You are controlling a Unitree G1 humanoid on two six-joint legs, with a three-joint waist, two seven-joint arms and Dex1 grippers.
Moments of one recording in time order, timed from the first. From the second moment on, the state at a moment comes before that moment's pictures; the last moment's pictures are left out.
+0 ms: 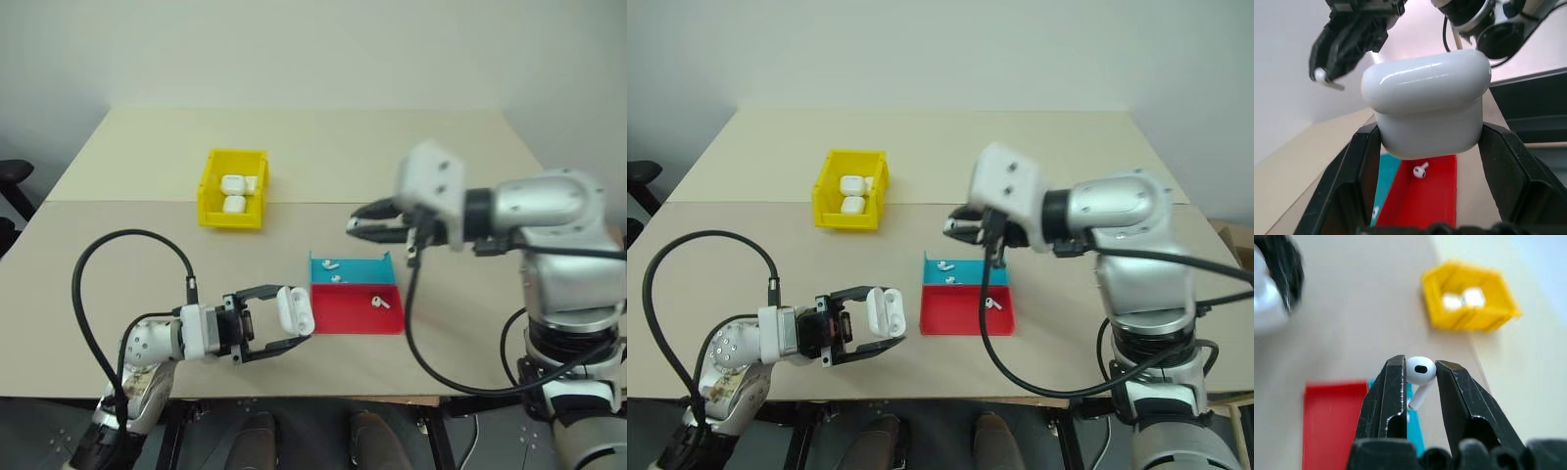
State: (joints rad) left arm -0.09 0.55 -0.11 -0.25 -0.55 -0.35 -1.13; right arm -0.82 -0.53 -0.08 -0.57 0.10 1.00 1.26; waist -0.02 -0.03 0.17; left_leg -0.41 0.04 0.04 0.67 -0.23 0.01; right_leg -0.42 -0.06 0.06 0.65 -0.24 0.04
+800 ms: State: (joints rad) left arm -0.26 0.49 -0.11 -0.27 -0.62 -0.13 -1.18; right arm -0.44 -0.26 -0.12 -0.56 0.57 0.34 1.12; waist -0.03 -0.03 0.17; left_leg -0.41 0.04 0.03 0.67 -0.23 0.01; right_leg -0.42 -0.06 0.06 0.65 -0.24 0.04
